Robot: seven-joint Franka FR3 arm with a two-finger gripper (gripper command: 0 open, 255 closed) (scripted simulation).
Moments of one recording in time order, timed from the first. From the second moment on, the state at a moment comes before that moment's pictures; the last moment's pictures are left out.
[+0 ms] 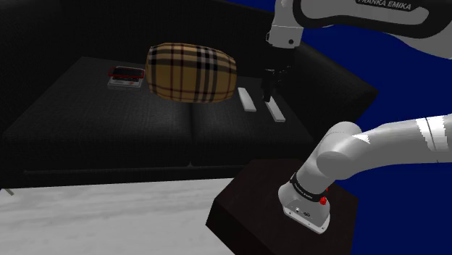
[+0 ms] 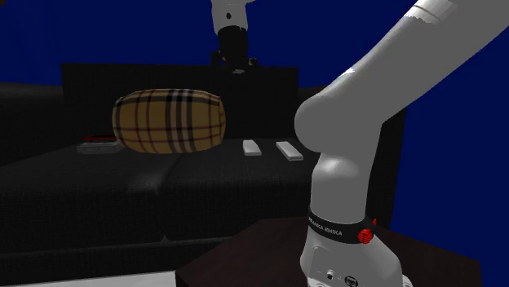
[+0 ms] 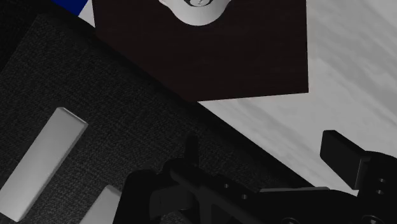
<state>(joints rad) -0.01 -0.76 0.05 -2.42 0.06 1.46 0.06</state>
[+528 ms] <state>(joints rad) -0.09 -0.72 -0.03 -2.52 -0.03 1.64 0.03</state>
